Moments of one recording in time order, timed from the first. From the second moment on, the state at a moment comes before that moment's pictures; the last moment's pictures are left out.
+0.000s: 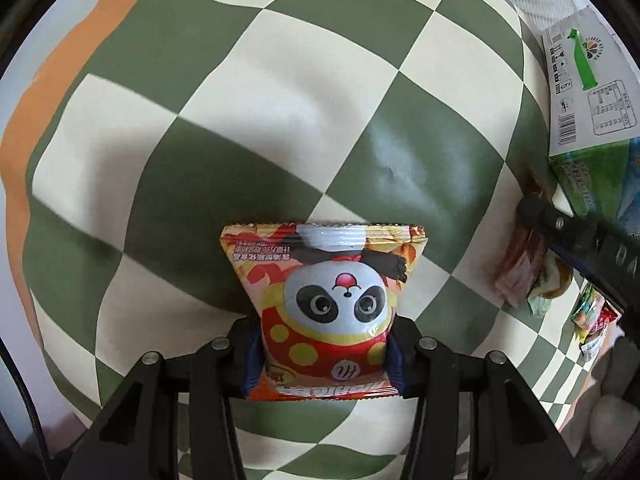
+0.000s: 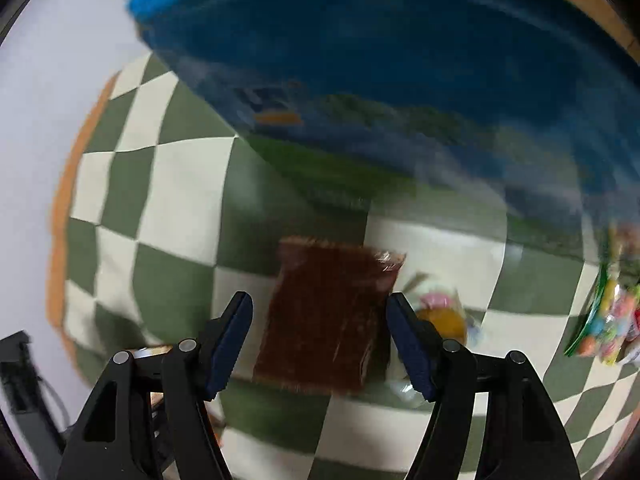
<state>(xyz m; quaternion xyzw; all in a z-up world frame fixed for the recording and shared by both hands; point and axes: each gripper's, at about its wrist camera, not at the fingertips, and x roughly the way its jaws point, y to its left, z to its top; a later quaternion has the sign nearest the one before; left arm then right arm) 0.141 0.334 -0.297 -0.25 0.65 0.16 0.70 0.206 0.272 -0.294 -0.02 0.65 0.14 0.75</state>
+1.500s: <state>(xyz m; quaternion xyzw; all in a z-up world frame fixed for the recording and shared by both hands) 0.164 0.140 -0.223 -0.16 0.67 0.00 0.72 0.102 0.068 -0.259 0.06 0.67 0.15 0.73</state>
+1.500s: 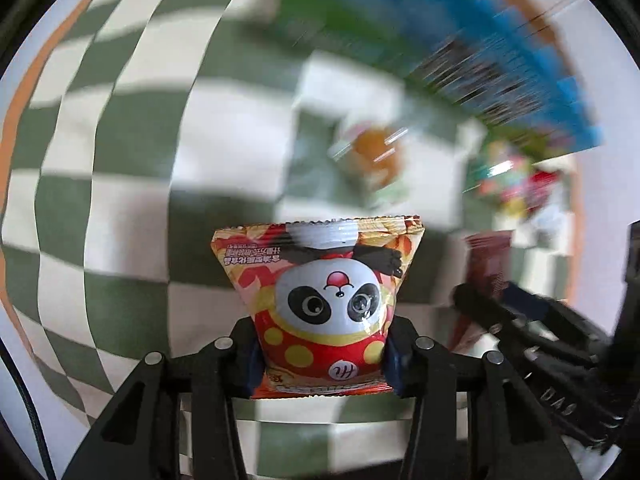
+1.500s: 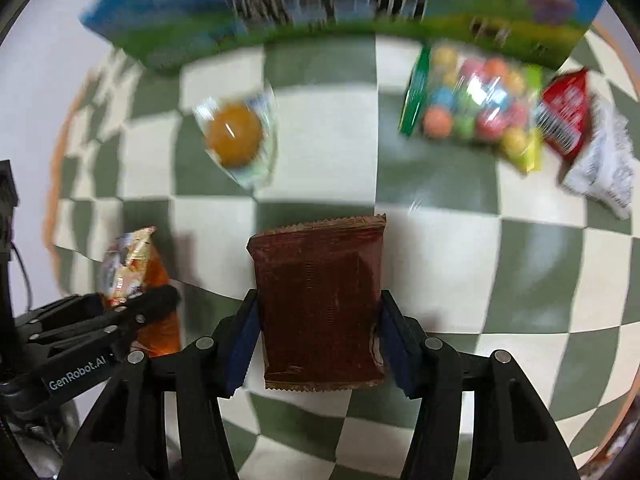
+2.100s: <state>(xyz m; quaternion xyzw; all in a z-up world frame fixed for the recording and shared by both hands) 0.393 0.102 -0.148 -0.14 0.65 -0.09 0.74 0.286 -0.010 -0.081 0.05 0.56 0.11 0.82</state>
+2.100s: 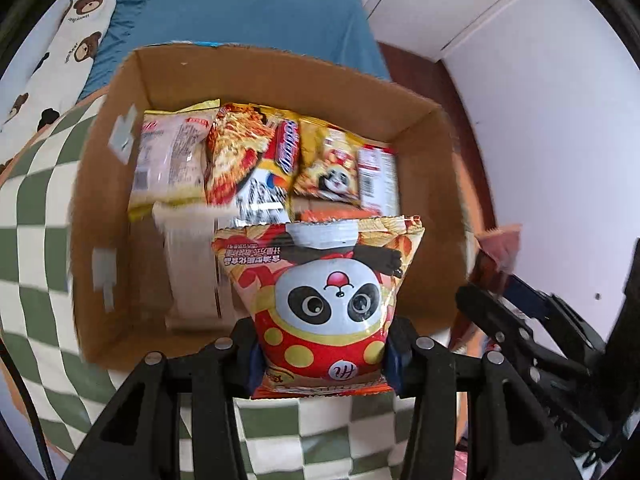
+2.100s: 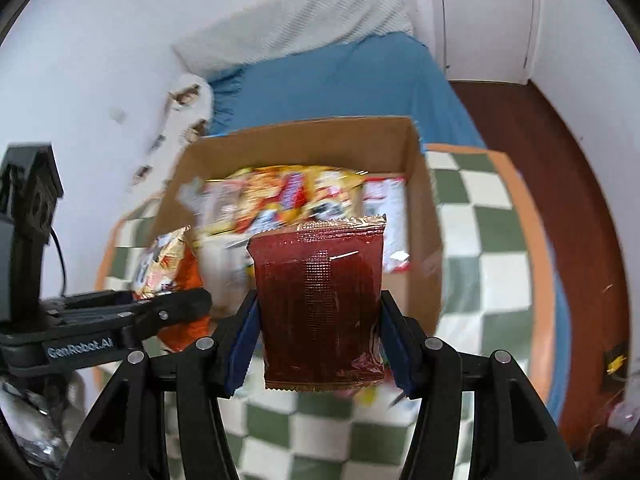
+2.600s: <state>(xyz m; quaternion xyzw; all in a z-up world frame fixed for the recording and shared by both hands) 0.416 0.105 -0.208 -0.10 0.70 -0.05 0.70 0.340 -0.006 -0.185 0.01 0.64 0.06 0.76</state>
